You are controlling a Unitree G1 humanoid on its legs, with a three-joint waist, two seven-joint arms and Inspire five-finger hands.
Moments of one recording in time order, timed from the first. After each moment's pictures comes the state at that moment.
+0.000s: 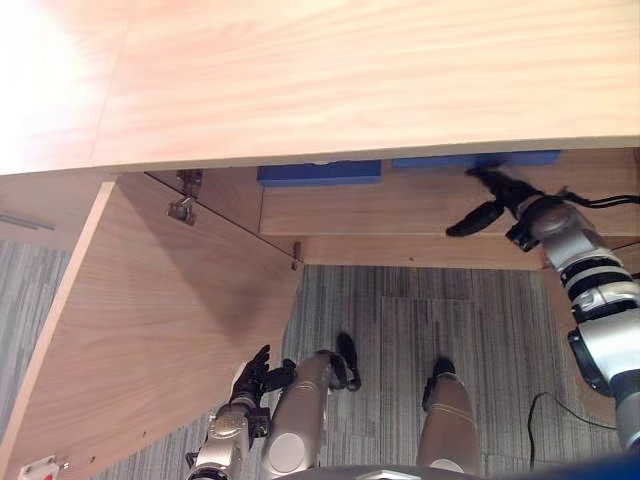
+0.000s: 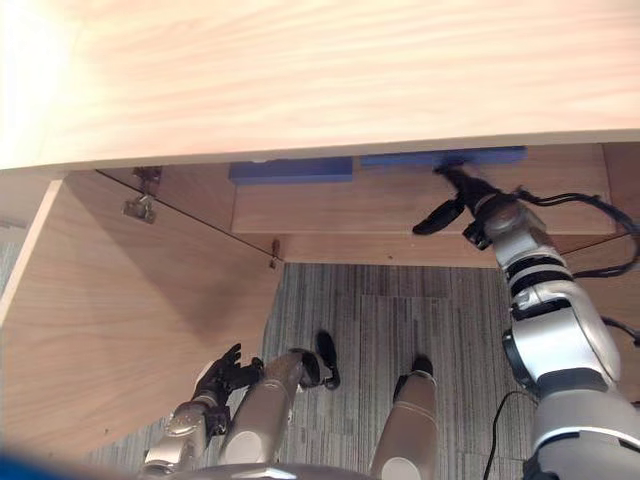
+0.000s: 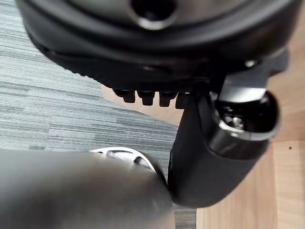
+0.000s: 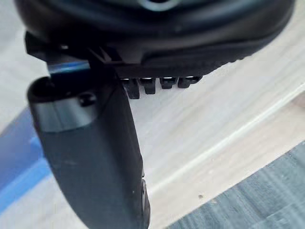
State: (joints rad) left arm 0.03 0.11 -0.05 0.77 -0.14 -0.01 -0.03; right arm -0.91 -0.69 0.42 1.01 -0.27 0.04 0.25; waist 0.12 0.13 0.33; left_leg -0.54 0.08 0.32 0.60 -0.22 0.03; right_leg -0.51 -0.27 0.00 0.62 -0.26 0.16
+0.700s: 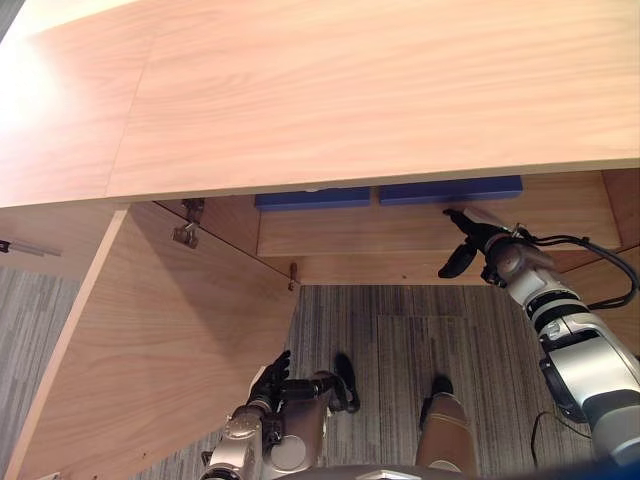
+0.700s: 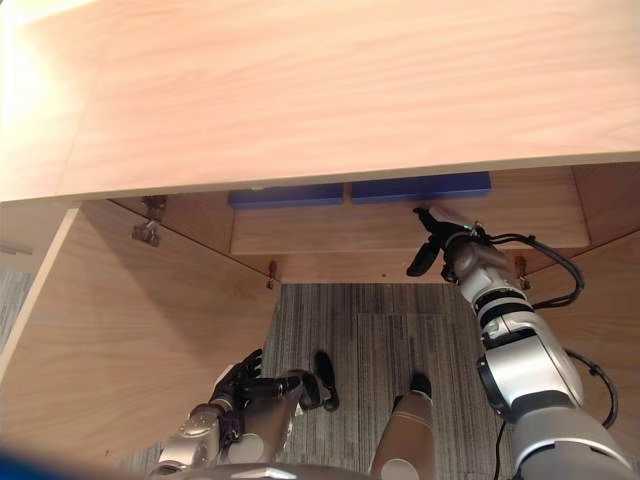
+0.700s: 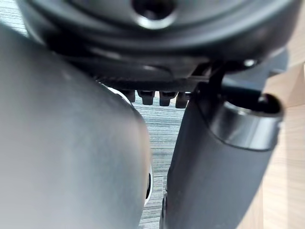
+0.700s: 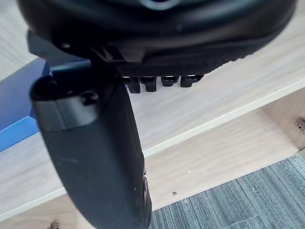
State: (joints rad) left arm 0.03 0.06 -0.07 0.79 -0.12 0.01 -0.05; right arm -0.77 -0.57 0.33 0.99 -0.55 0.03 0.20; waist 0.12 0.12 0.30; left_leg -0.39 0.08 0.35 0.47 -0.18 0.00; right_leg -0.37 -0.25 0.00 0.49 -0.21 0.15
